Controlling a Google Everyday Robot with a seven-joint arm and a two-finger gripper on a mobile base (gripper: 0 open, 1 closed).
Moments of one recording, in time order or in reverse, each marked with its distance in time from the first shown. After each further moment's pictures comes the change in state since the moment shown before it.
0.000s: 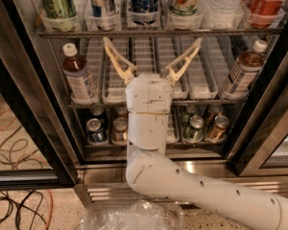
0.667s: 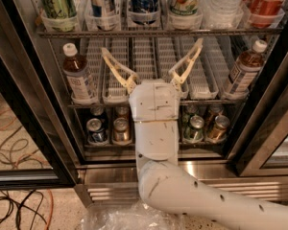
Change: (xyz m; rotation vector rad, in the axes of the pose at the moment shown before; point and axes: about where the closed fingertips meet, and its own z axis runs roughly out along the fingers) arm -0.012 -0.001 -0.013 -0.103 0.074 0.001
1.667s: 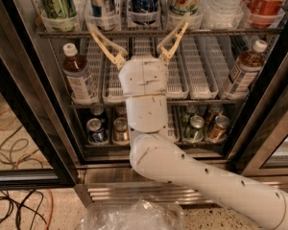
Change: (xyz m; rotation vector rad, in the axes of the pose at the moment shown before) arm -0.005 0.022 0.047 -0.027 -0.100 0.033
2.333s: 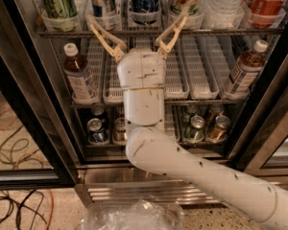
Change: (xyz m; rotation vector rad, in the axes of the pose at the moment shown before) arm 0.000 0.000 0.012 0.026 -0.019 0.030
